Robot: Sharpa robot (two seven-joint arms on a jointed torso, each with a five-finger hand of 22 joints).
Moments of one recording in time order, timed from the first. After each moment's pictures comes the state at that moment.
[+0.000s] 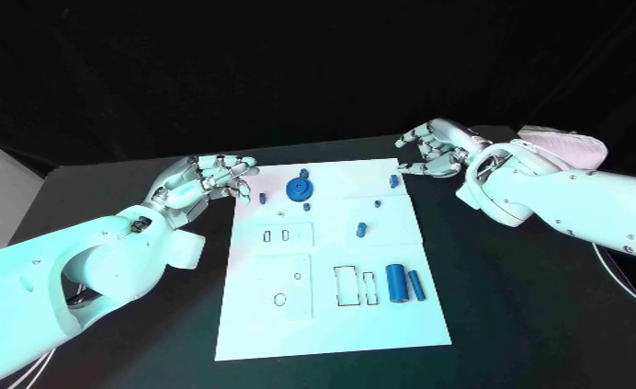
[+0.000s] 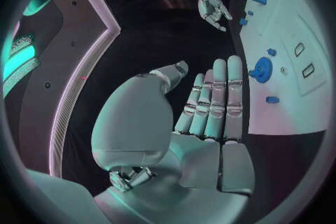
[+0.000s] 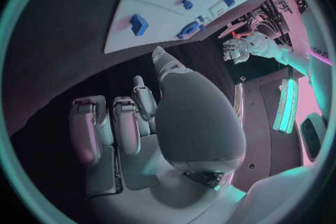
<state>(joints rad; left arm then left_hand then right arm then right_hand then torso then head) 1.18 -0.92 -0.03 1.61 -0.07 -0.18 0.40 1.32 -0.17 0.56 0.09 0.05 0.89 0.22 0.22 0.18 1.06 0.16 0.07 0.07 0.99 0.09 0.69 0.55 0.18 0.91 0.18 0.86 0.52 1.31 -1.03 -0.13 1.43 -1.17 -0.49 0.06 1.44 -0.21 0.18 0.24 0.12 0.88 0.17 0.07 0.29 1.28 0.08 1.33 1.29 1.46 0.01 1.55 1.31 0.02 1.47 0.10 1.54 1.31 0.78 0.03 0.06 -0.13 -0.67</state>
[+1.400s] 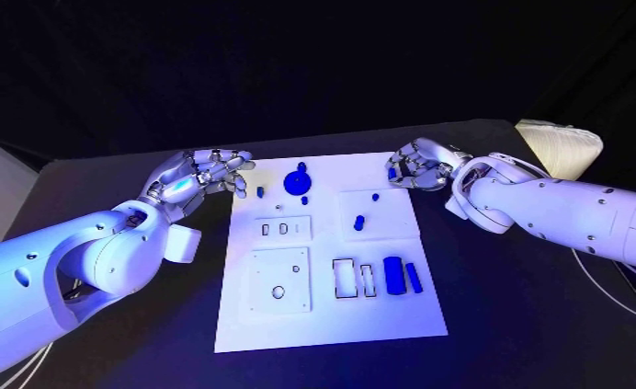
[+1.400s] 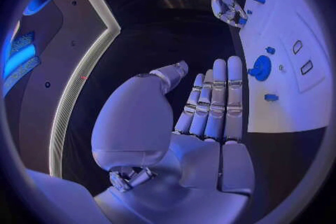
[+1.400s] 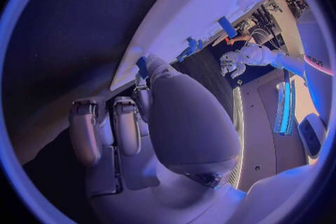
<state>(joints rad) 1.18 -0.92 -0.03 1.60 -0.07 -0.18 0.40 1.32 -0.17 0.56 0.09 0.05 0.89 0.22 0.22 0.18 1.06 0.16 0.07 0.07 0.99 0.09 0.69 0.55 0.18 0.91 0.18 0.87 0.53 1.23 -0.94 -0.14 1.30 -1.14 -0.43 0.16 1.52 -0.15 0.20 0.28 0.17 0.98 0.14 0.15 0.30 1.29 0.07 1.33 1.30 1.47 -0.01 1.56 1.31 0.02 1.46 0.09 1.54 1.31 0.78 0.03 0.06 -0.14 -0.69</state>
